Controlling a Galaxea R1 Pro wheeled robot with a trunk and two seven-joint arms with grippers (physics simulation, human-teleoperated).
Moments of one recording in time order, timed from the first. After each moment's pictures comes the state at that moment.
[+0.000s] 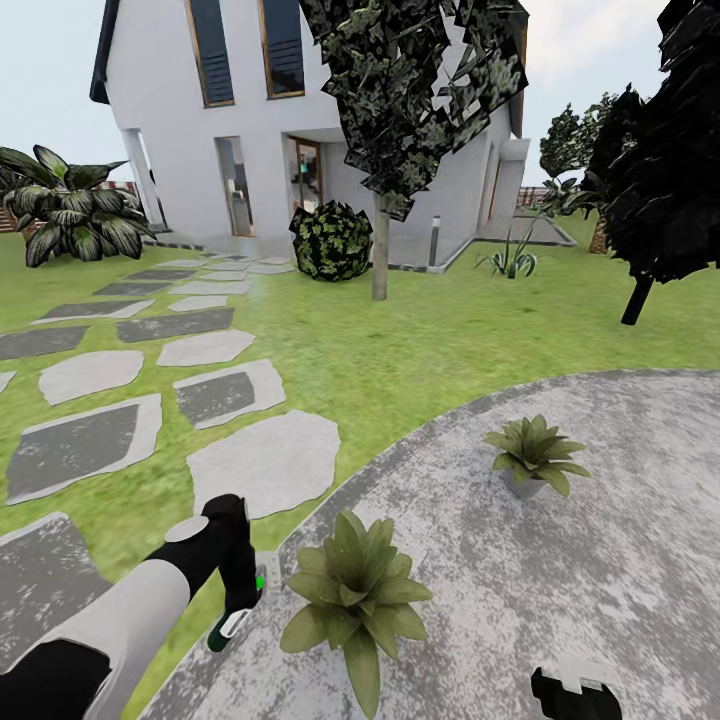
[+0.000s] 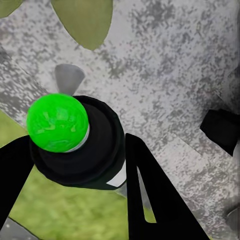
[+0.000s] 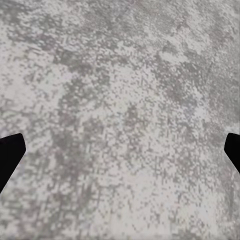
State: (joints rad) left arm -0.83 0.04 -0.29 -0.52 -1.13 0.40 -1.29; right arm -0.48 -0.09 -0.35 -0.05 0.31 -0.34 -0.38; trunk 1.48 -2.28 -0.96
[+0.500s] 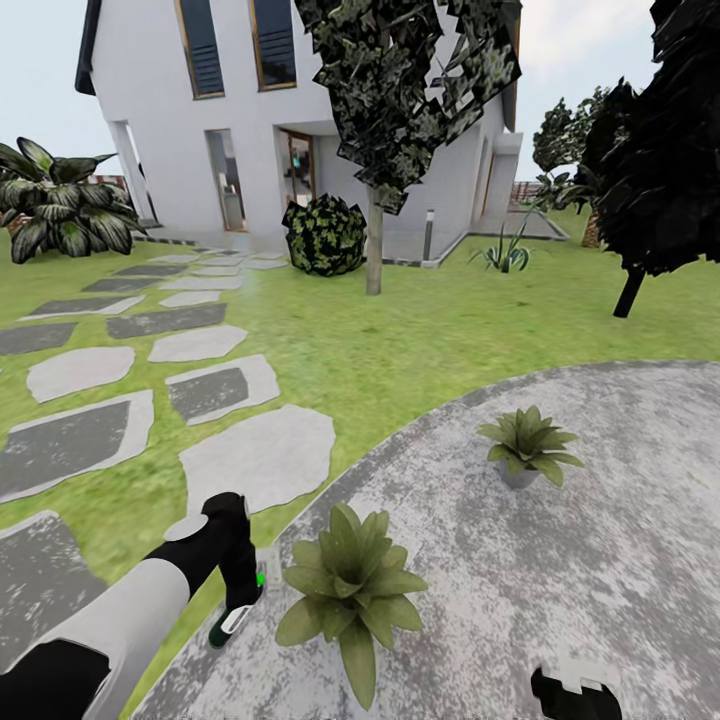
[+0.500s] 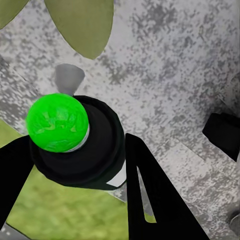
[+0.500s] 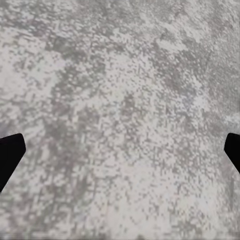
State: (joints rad) left arm -0.83 0.04 -0.29 -0.54 -1.13 0.41 -1.29; right arm -0.48 -0.09 -0.36 -0.05 0.30 -0.34 -0.38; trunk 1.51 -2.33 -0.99
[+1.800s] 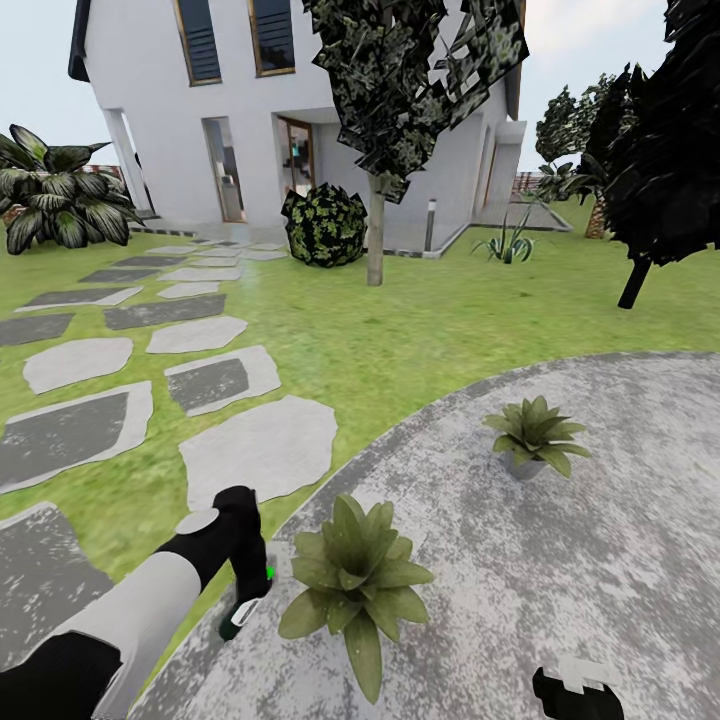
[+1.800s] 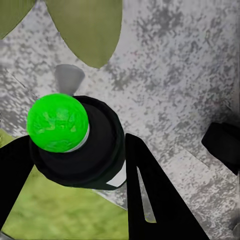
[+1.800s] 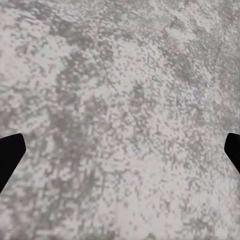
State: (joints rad) left arm -0.85 0.01 -0.29 -0.54 -1.14 0.45 -1.30; right arm -0.48 -0.09 -0.36 -0.05 0.31 -0.34 -0.38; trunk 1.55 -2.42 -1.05
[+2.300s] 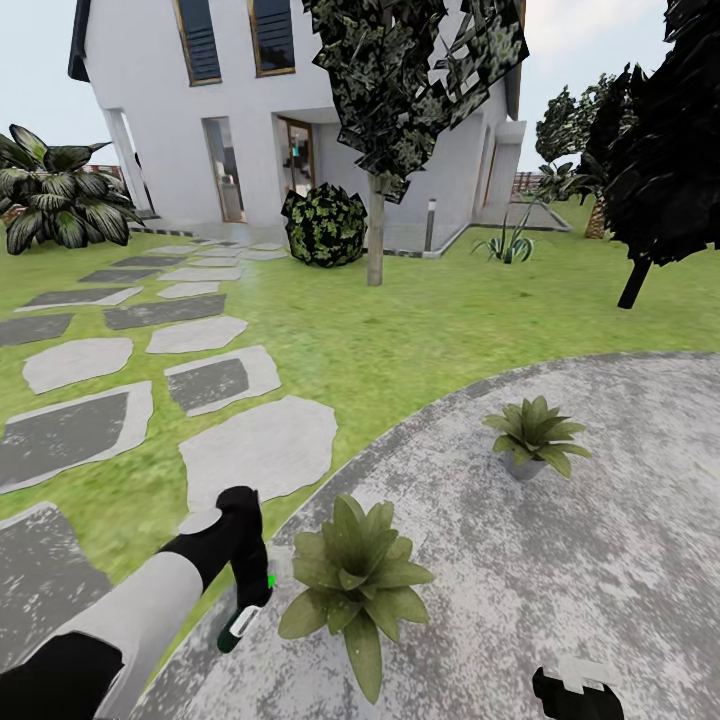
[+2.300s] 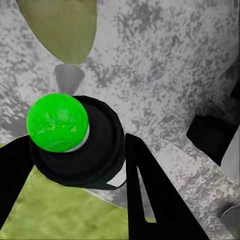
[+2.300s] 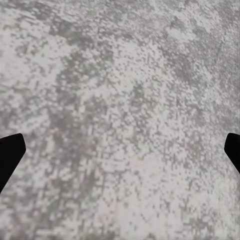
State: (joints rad) left arm -0.85 0.00 -0.31 -0.55 -1.16 0.45 -1.37; right arm -0.48 -0.09 -0.35 -0.05 0.31 -0.34 -0.38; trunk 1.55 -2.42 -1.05
